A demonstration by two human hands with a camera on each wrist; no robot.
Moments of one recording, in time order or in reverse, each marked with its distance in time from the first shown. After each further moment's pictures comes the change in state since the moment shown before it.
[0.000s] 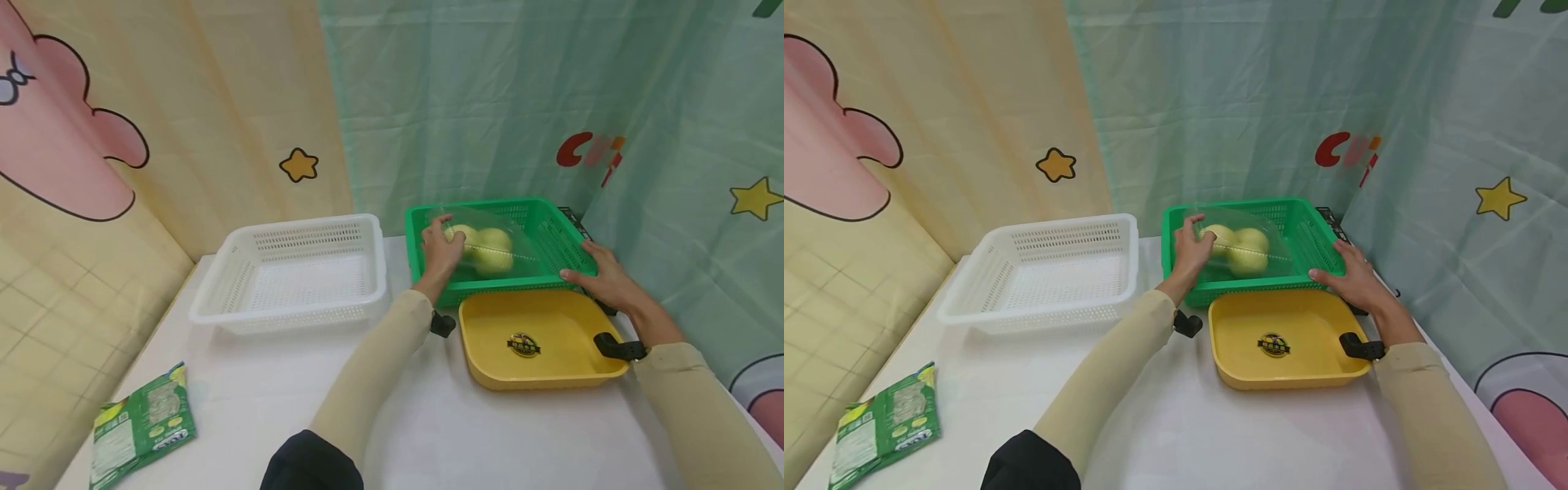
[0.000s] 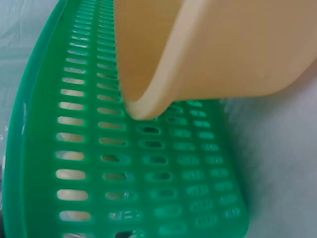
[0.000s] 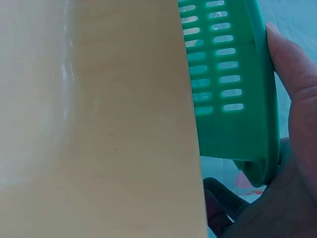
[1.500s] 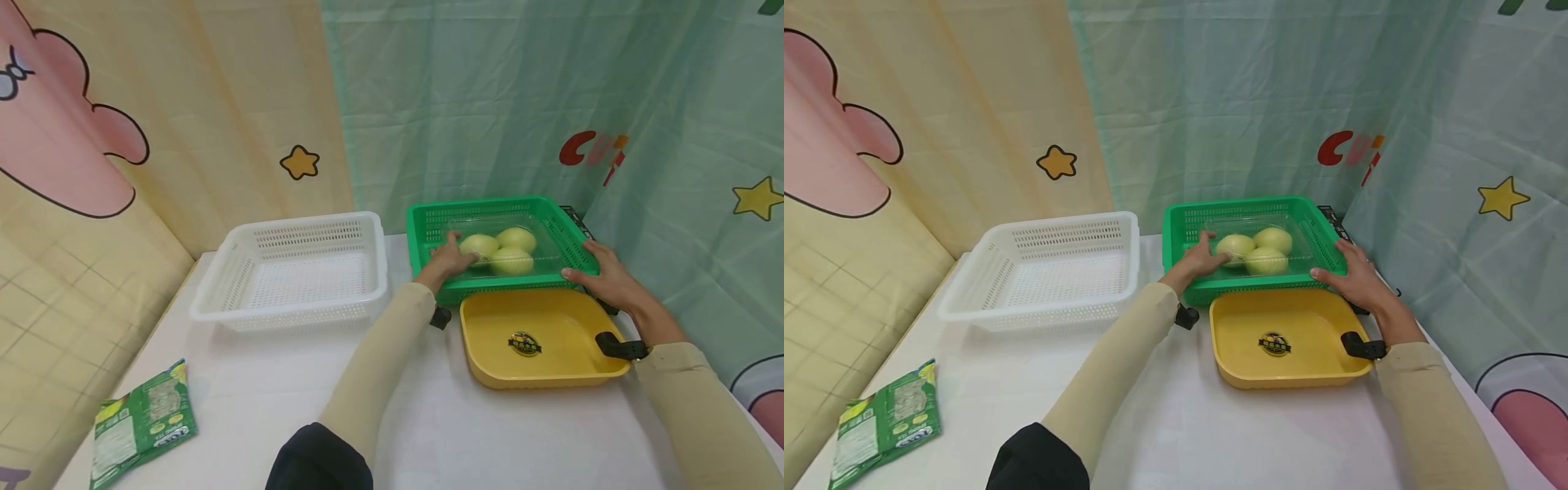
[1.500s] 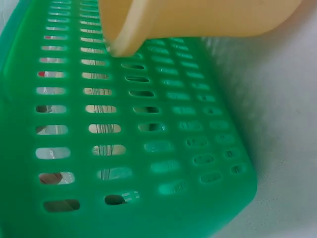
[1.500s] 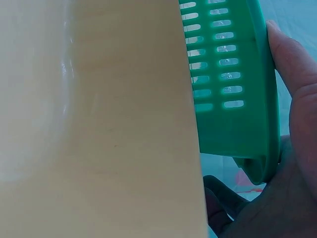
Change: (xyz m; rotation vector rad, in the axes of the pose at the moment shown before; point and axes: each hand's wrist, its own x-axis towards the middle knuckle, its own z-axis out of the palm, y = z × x) left_hand 0.002 -0.003 -0.005 0.482 -0.390 -0.115; right_hand 0.003 0.001 -0.001 0.003 -0.003 0.003
